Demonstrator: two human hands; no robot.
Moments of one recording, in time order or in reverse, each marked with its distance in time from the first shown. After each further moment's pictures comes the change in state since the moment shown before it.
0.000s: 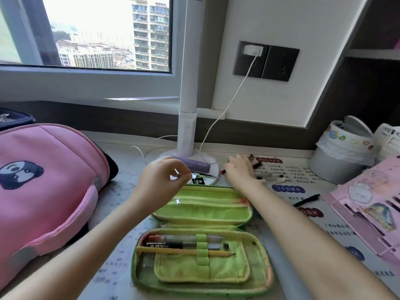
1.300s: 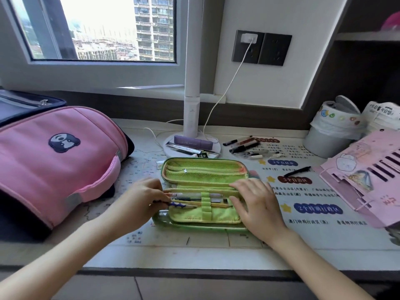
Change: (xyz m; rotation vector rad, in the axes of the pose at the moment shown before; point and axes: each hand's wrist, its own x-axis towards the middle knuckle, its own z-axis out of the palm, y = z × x) left_hand -0.114 -0.025 -0.040 0.253 -0.254 0.310; right_hand -0.204 -0.018 -0.020 0.363 0.366 -0.180
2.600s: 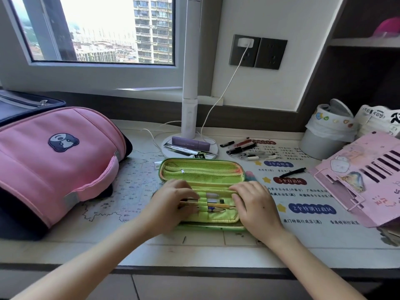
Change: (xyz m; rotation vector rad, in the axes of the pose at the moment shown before) left_hand 0.024 0.038 0.037 -0.112 0.011 -0.068; right_hand -0.003 -0.001 -0.007 0.032 -0.081 0.094
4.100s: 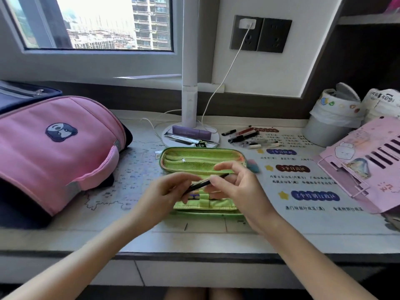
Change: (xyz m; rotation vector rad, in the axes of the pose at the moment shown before) left_hand -0.015 0.023 -0.015 -0.729 0.054 -0.233; right_hand 0.009 -0.064 -0.037 1.250 -0.171 0.445
